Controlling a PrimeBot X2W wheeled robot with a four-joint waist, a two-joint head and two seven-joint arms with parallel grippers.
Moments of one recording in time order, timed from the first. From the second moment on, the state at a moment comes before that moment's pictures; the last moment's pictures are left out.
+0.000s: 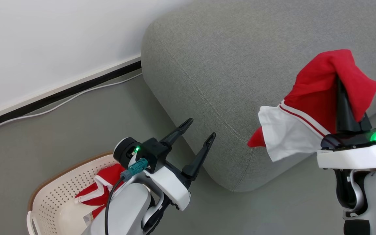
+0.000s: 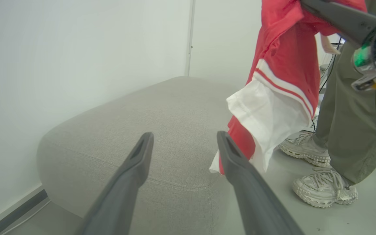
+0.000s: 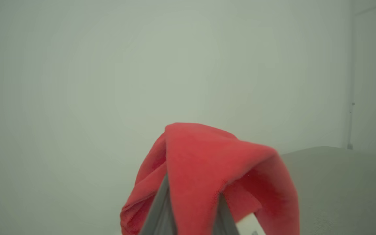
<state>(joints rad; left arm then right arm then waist) -0.46 0.09 -0.67 0.40 -0.41 -0.13 -0.26 -0.31 -0.08 0.04 0.06 0.30 0.12 -0.26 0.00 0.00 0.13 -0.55</state>
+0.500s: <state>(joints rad) -0.48 0.12 -0.69 0.39 -0.40 -0.13 -0.26 -0.50 -0.20 -0.03 0.10 0.30 0.12 -0.26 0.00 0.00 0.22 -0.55</state>
